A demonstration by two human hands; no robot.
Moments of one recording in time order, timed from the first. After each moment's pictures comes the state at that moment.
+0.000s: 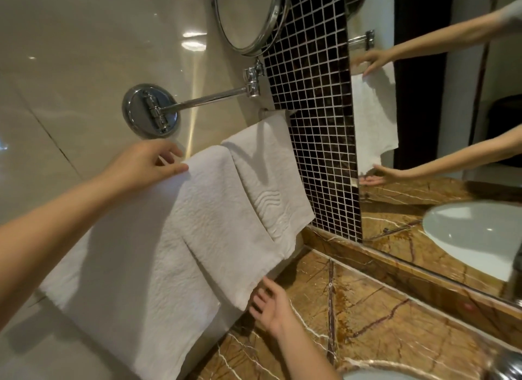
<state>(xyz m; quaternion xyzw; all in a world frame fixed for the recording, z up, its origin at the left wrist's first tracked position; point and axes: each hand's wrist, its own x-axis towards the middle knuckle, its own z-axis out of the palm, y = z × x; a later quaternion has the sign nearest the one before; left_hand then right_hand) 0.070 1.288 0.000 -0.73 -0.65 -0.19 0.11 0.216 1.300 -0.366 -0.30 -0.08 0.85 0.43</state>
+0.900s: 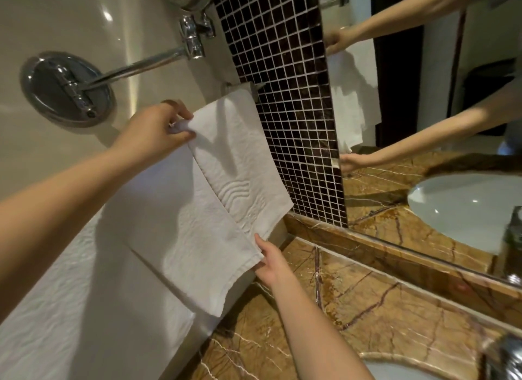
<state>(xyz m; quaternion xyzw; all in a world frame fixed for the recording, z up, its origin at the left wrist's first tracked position) 0.132 1.379 -0.026 -0.77 -0.57 -0.21 0.18 0.239 1.402 -0.362 -0.23 -0.07 0.85 0.47</state>
